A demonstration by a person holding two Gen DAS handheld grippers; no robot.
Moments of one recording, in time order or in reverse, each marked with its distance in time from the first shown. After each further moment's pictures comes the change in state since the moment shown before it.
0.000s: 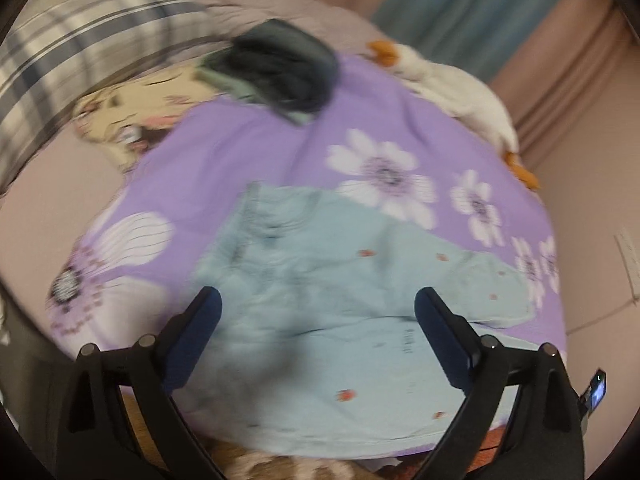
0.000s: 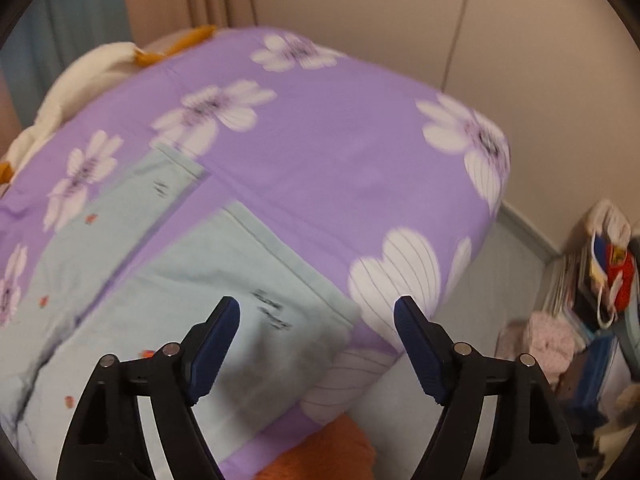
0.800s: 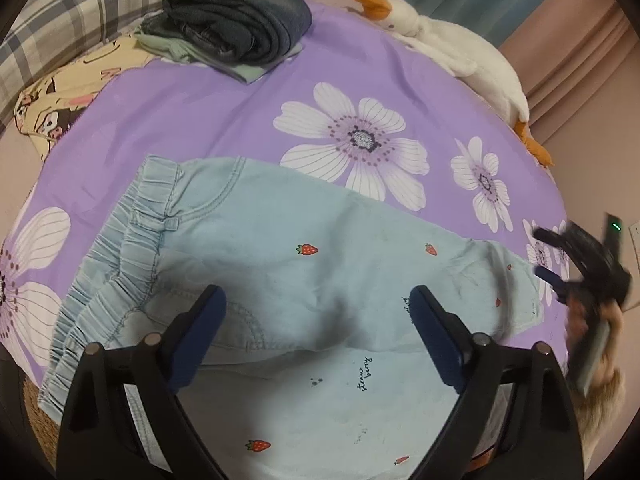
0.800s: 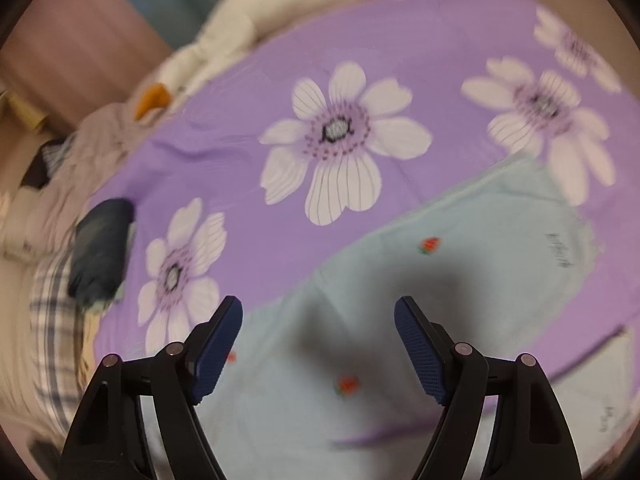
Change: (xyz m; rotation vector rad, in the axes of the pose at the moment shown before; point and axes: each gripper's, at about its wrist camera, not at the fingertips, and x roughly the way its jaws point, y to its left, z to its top) left arm 0.099 -0.060 0.014 -0.021 0.125 0.053; right arm 0.046 0.291 0.073 -0.211 0.311 0.546
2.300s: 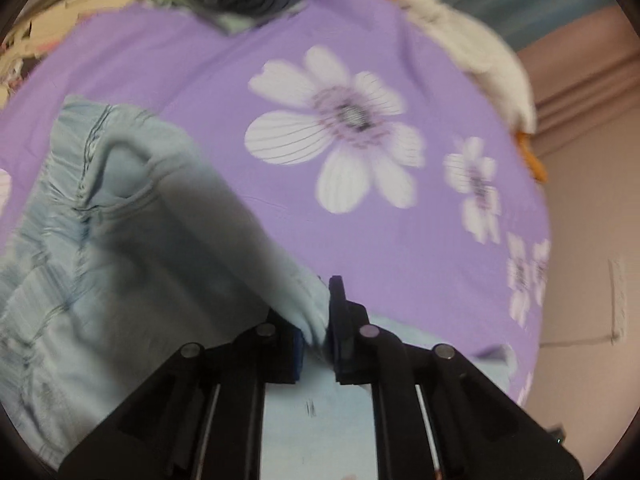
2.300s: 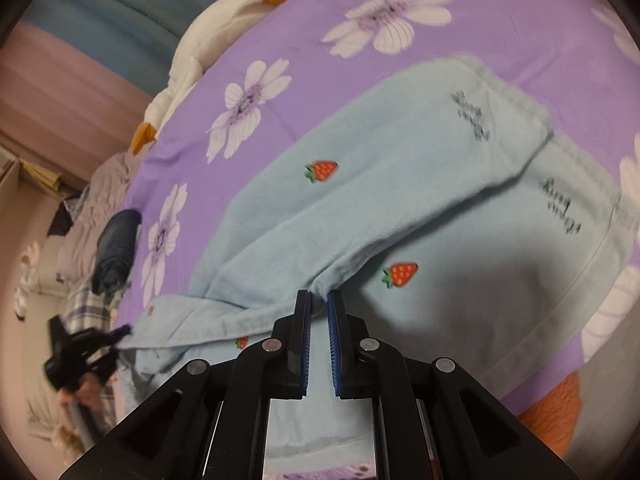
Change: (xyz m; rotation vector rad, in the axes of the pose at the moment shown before) left arm 0.025 -0.011 0.010 -0.112 0.087 -0.117; right arm -0.097 -0.162 -0.167 0.176 -0.110 0.140
